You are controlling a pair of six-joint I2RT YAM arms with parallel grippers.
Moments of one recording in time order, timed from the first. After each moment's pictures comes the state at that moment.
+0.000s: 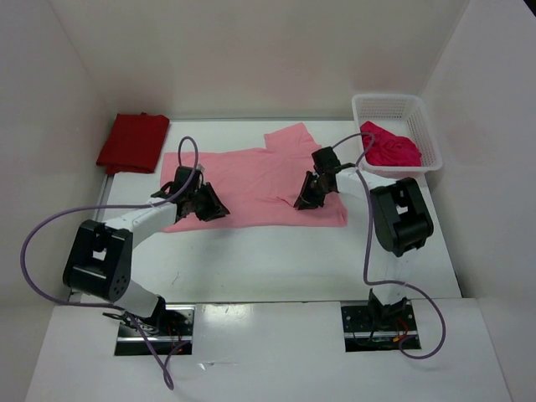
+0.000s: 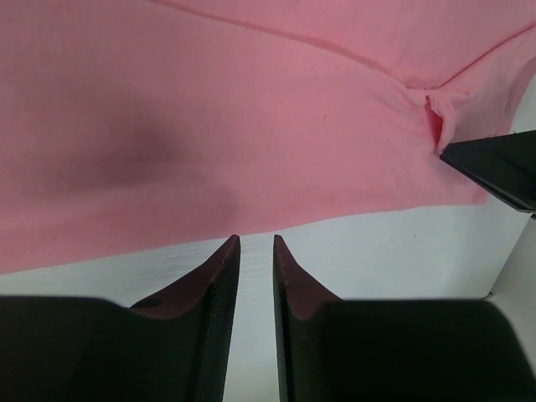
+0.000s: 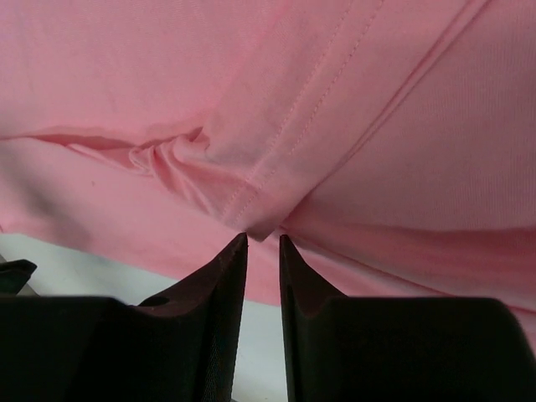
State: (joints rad) left arm -0.26 1.51 0.83 -0.20 0.28 -0.77; right arm 0.34 1.87 1.18 -0.40 -0.27 0.72
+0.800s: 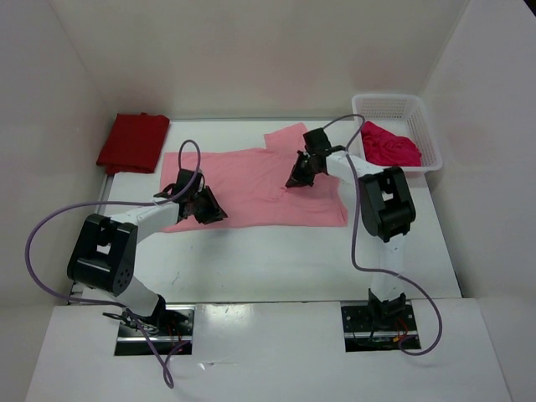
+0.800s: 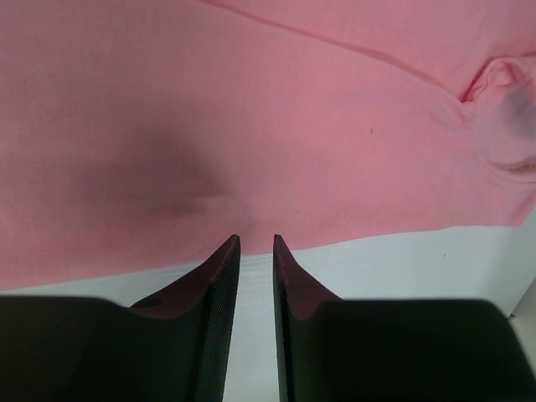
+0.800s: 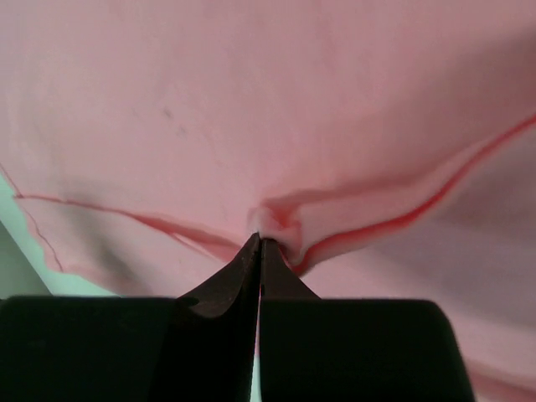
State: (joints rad) left arm -0.26 1.56 0.82 -0.19 0.22 -0.77; right arm 0.34 2.05 1.45 -0.40 -0.27 0.73
